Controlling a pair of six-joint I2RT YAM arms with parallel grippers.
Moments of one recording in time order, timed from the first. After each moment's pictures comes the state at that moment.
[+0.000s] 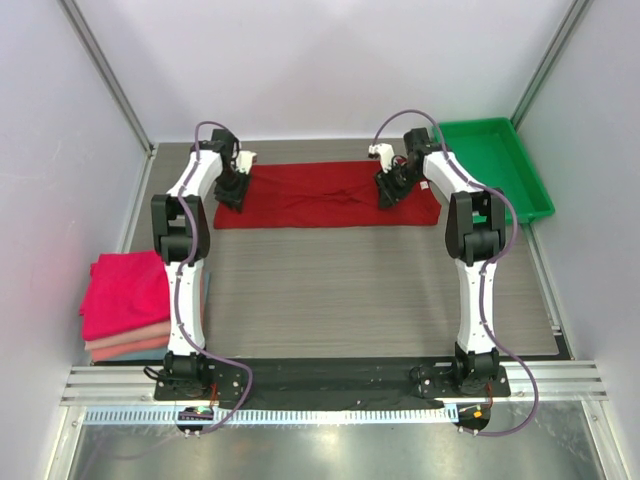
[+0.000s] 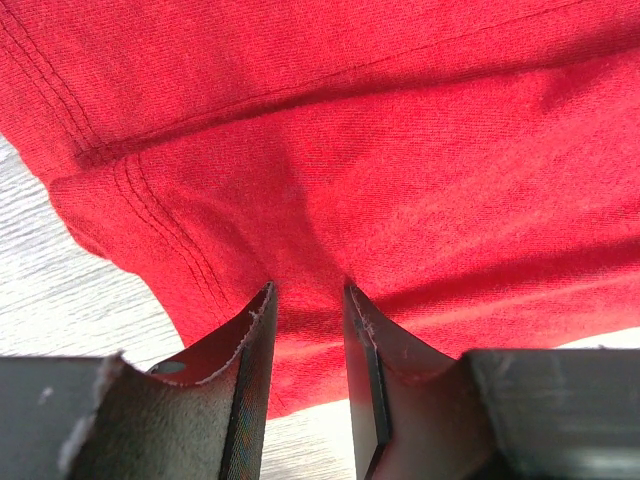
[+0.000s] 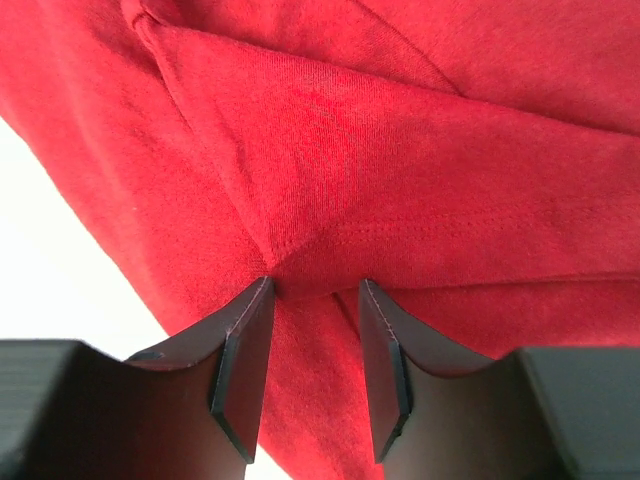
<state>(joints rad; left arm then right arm) -0.07 2.42 2.13 -1.01 0.11 0.29 0.15 2.34 1.97 -0.81 -0.52 -0.60</state>
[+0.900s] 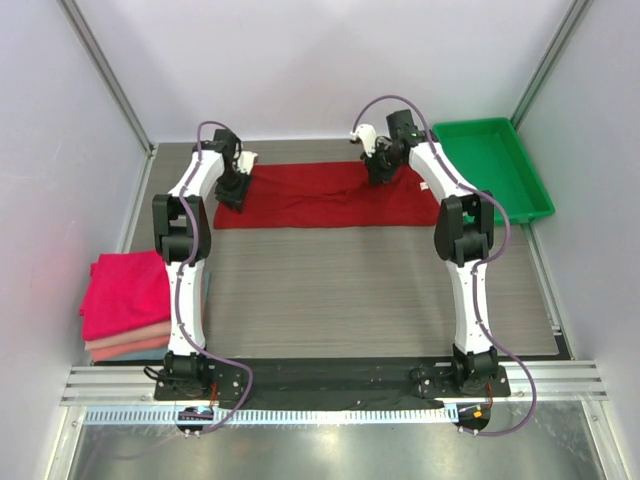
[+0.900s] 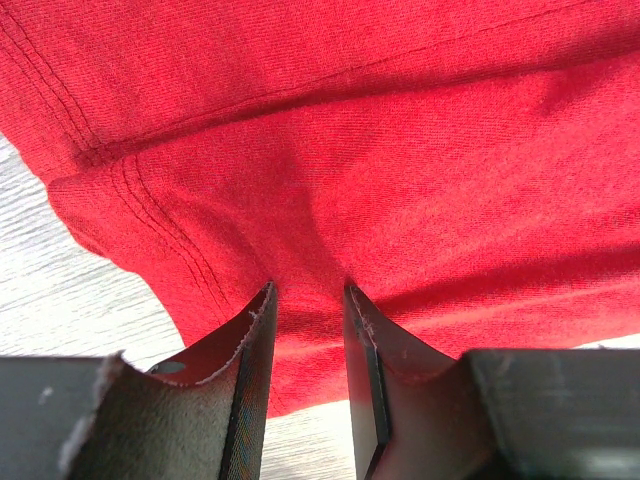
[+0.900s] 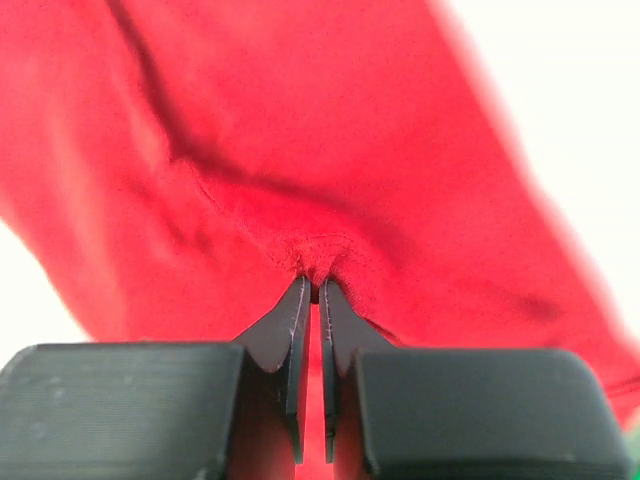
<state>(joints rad) -0.08 2.42 2.13 -1.01 0.08 0.29 0.23 2.37 2.15 -0.81 -0.41 -0.69</state>
